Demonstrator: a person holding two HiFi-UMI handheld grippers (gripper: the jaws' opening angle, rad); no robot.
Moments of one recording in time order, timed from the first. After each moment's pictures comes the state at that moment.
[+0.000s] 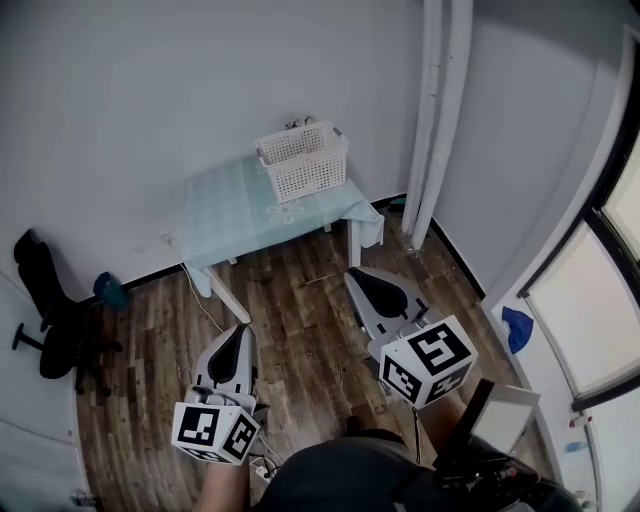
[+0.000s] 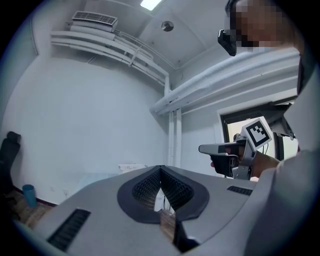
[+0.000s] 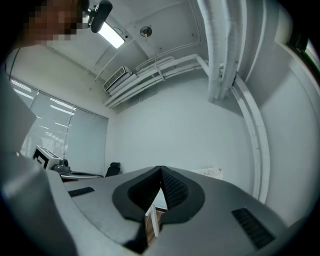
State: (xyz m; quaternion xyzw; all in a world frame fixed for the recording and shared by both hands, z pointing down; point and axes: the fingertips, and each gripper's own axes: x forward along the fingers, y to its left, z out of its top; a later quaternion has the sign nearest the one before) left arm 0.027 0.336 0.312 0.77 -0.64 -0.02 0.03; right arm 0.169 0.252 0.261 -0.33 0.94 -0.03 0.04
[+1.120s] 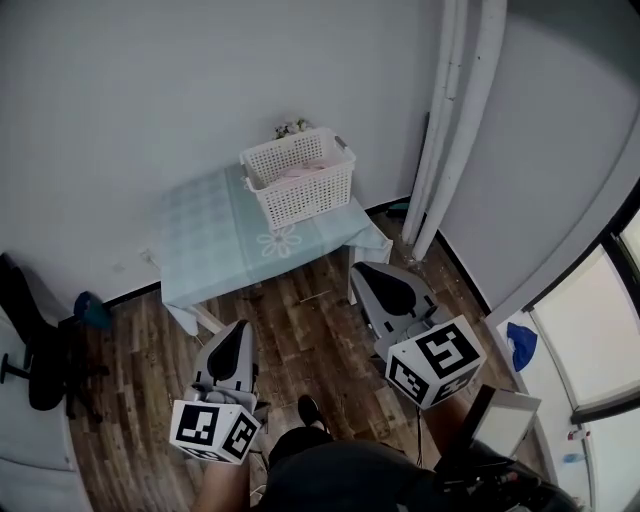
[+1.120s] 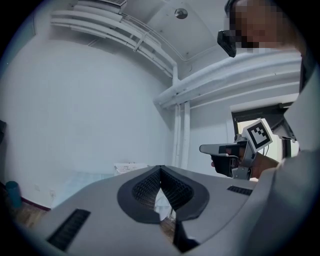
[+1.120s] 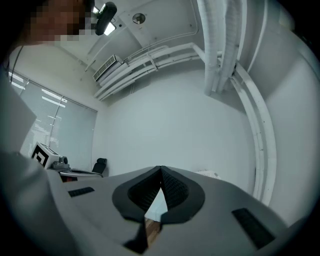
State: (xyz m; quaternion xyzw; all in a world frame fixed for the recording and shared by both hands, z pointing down) left arm -0.043 0.117 0.337 0.79 -0.62 -0.02 0.06; right arm 0.104 0.040 0.283 -0.36 0.93 -0.02 0.02
